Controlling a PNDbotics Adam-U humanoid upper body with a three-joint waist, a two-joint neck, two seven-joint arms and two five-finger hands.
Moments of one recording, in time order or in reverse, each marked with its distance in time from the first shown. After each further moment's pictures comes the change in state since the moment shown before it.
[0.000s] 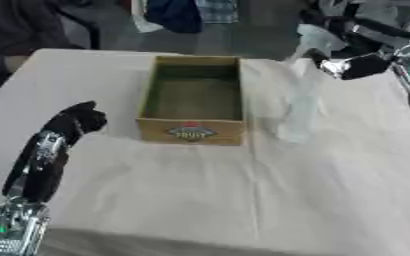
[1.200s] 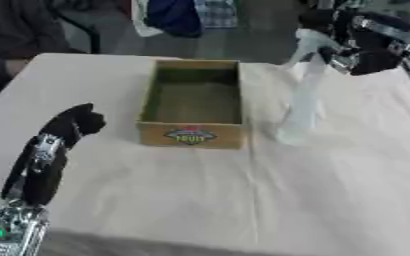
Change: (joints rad) left arm 0.007 0.008 0.000 -0.006 0.008 0.001 0.018; right arm 0.001 -0.018 0.003 -0.011 -0.043 0.055 0.055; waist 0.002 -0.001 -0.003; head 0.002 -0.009
